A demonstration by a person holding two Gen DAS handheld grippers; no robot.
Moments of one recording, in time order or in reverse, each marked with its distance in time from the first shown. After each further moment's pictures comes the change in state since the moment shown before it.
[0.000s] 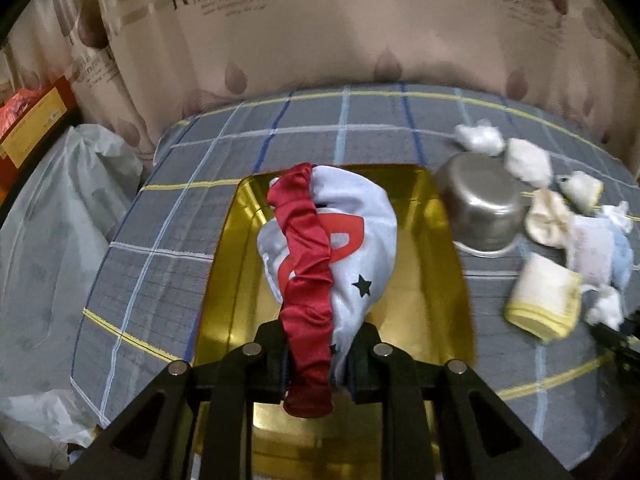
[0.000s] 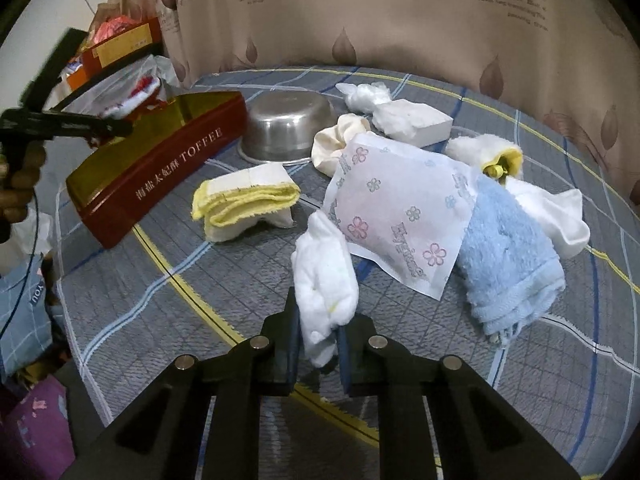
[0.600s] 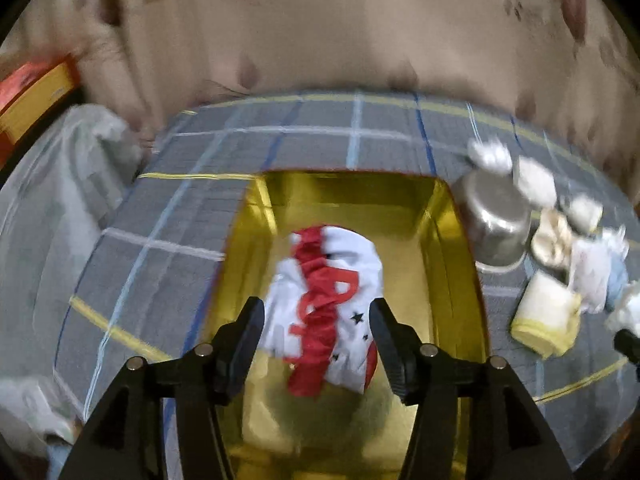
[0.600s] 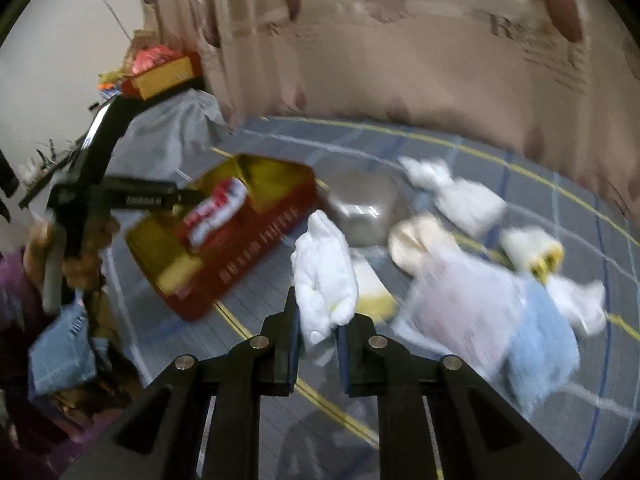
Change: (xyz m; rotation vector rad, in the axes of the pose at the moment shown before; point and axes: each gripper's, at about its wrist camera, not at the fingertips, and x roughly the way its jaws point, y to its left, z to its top) left arm -0.009 0.027 -0.010 -0.114 -0.053 -0.043; right arm -0.033 0.056 0.063 -0.034 -0.127 0.136
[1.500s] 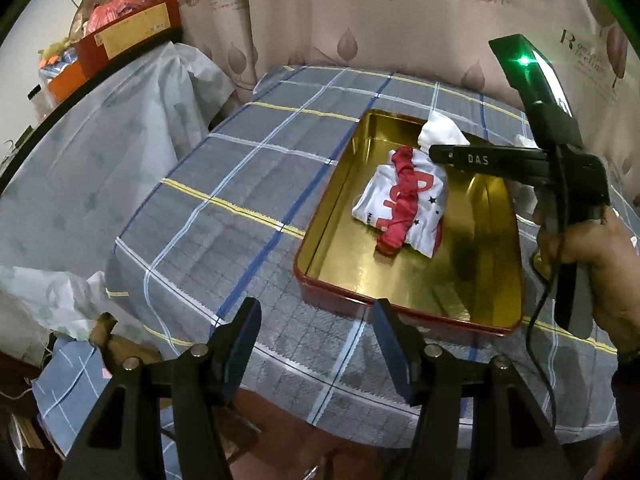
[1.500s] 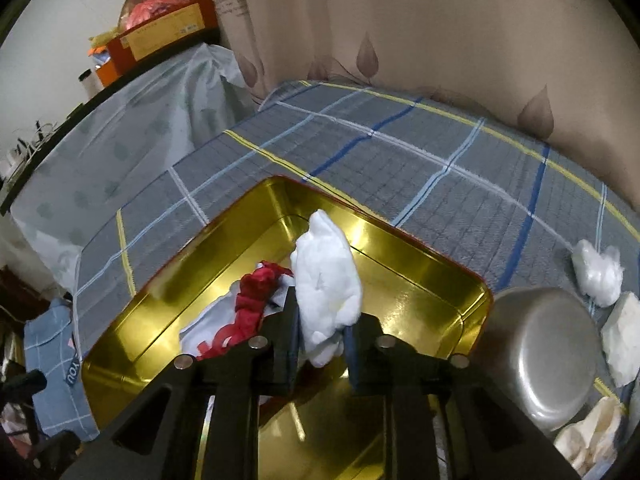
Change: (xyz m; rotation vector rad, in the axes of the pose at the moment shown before) left arm -0.064 0.033 -0.082 -0.186 0.085 0.148; right arm 0.204 0.086 0.108 -0.045 0.177 0.069
